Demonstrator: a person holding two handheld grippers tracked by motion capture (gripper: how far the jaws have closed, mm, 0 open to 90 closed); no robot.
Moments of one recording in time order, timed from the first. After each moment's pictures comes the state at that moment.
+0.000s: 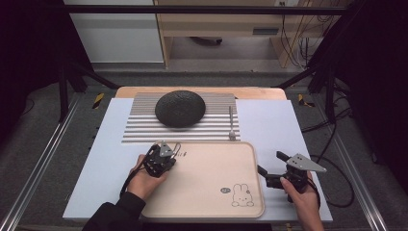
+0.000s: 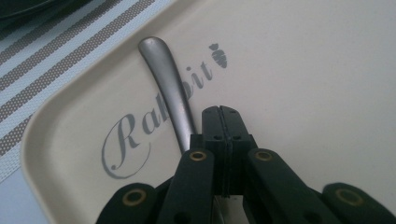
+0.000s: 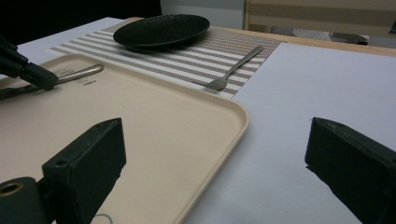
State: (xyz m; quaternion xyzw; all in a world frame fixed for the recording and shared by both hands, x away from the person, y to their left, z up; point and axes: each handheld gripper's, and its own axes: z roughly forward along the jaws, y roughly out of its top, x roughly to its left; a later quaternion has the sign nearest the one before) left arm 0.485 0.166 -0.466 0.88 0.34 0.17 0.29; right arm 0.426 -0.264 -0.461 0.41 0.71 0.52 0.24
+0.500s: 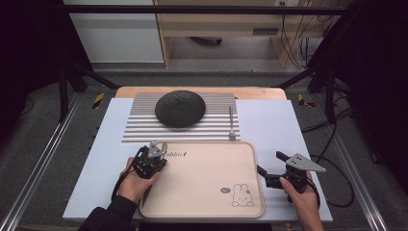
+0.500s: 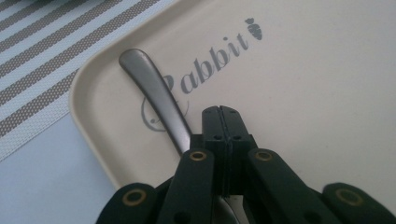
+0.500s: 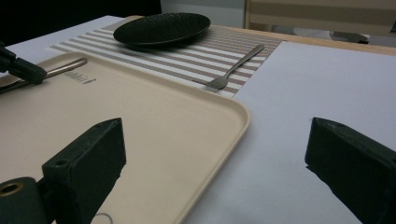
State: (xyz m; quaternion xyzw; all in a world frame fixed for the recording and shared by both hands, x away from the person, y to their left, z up) left arm 0.478 0.196 -0.467 0.86 0.37 0.18 0.30; right arm 0.426 -0.263 -0.462 0.41 0.71 0.52 0.24
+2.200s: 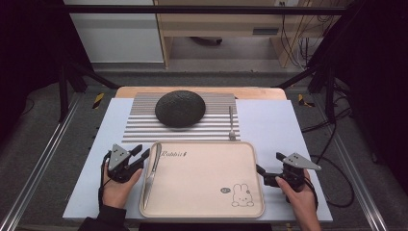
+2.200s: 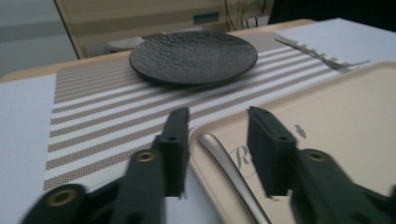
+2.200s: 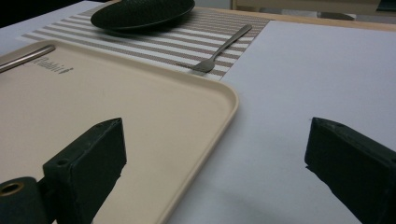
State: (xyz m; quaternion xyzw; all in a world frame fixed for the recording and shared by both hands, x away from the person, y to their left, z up) left arm 0.449 0.254 -0.453 0.70 0.42 0.31 0.50; right arm 0.433 -0.259 -0.470 0.44 0.71 0.49 0.24
